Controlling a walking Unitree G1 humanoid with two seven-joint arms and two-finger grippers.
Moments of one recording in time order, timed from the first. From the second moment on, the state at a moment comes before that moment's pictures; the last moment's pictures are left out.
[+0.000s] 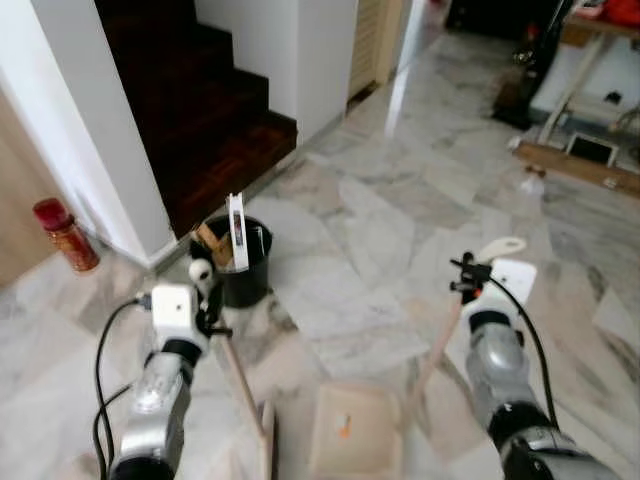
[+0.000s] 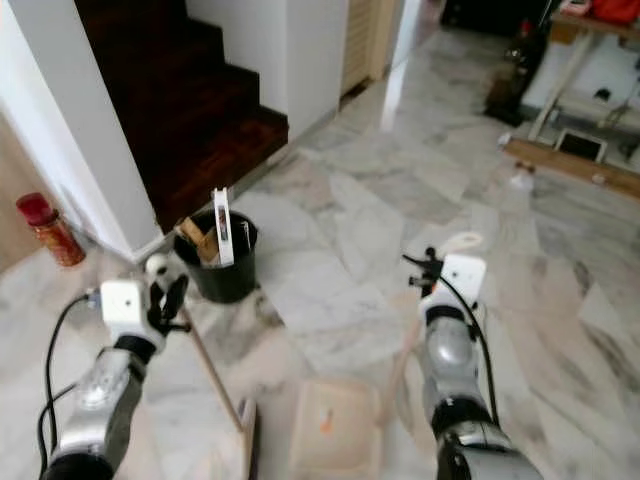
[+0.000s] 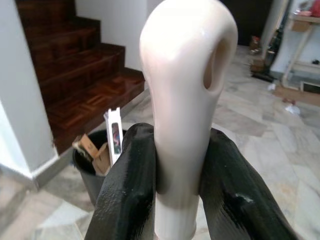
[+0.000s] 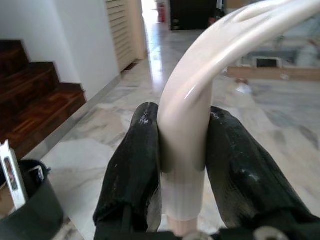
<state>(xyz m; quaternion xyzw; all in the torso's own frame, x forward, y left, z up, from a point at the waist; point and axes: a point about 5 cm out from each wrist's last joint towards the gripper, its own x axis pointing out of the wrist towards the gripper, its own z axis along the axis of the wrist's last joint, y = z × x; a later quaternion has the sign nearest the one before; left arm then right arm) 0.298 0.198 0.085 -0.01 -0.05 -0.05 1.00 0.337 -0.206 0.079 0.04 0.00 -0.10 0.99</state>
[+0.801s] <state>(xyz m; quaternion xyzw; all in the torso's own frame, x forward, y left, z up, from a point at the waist) 0.297 0.195 0.083 -0.01 -0.05 -0.05 1.00 0.338 -0.208 0.080 0.03 0.00 -0.10 0.99</state>
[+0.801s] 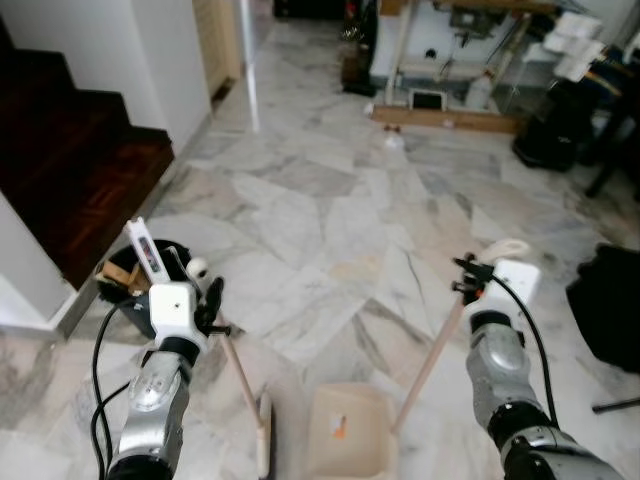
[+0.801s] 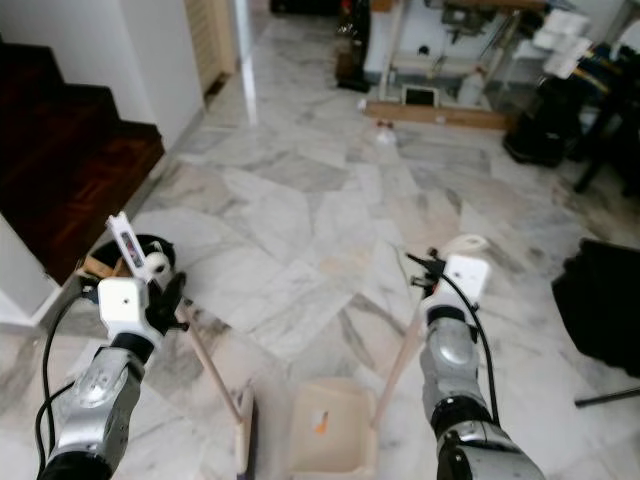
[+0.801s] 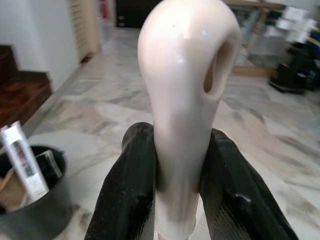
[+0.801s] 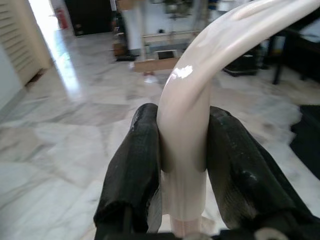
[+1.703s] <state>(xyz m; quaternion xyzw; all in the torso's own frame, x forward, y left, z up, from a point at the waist) 0.299 0.192 0.086 -0.01 -0.05 -0.05 1.00 0.338 -0.219 0.083 0.02 0.00 -0.13 0.99</state>
